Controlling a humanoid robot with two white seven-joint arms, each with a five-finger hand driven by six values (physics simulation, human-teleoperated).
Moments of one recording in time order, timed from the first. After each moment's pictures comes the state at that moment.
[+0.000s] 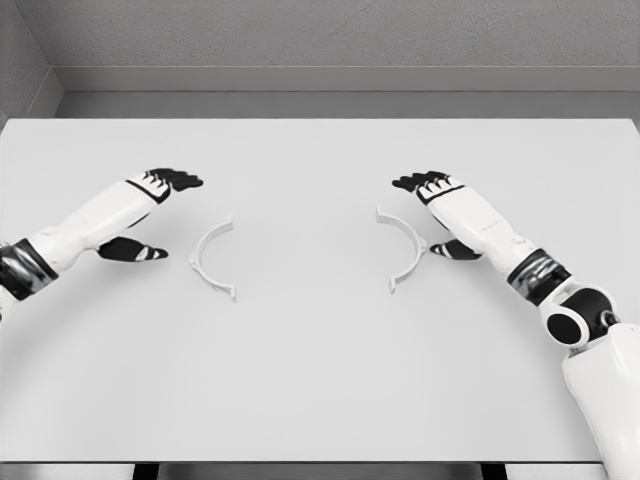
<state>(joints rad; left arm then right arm) -0.32 0.74 -0.46 -1.36 -0.38 -0.61 -0.05 -0.22 -0.30 0.11 -1.41 0.83 -0.53 0.22</state>
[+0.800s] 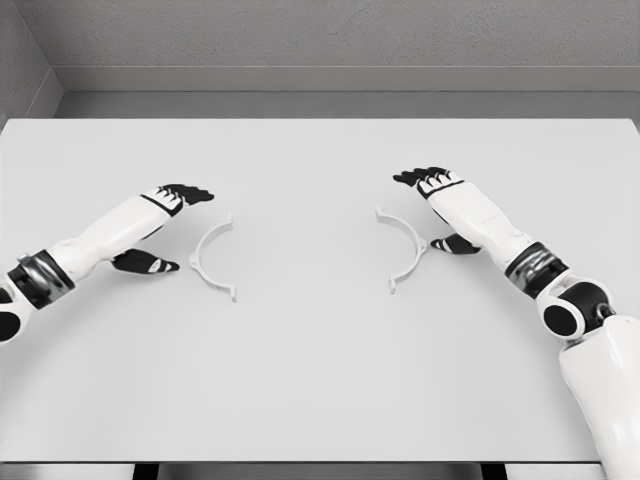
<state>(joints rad) -0.33 0.70 -0.50 -1.30 -0.38 -0.61 -0.05 -0.25 -0.29 0.12 -1.37 0.84 -0.51 0.22</state>
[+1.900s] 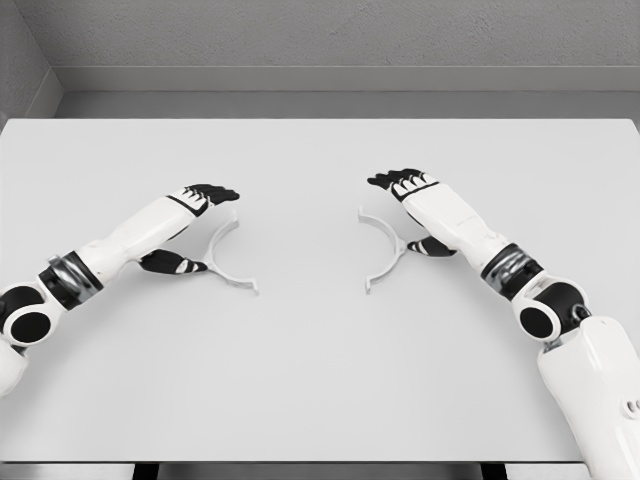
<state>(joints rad) -0.33 0.62 -0.51 -1.31 -0.38 -0.61 -0.05 -0.25 -0.27 0.19 -1.43 0.84 -0.46 0.23</state>
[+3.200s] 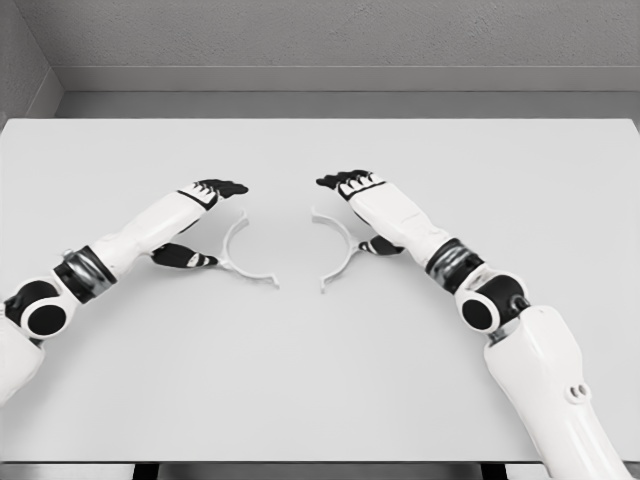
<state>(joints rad) -0.37 0.57 -0.52 -1.26 -0.38 -0.61 -0.05 -0.31 -0.17 0.32 -1.41 0.86 -0.35 0.23</state>
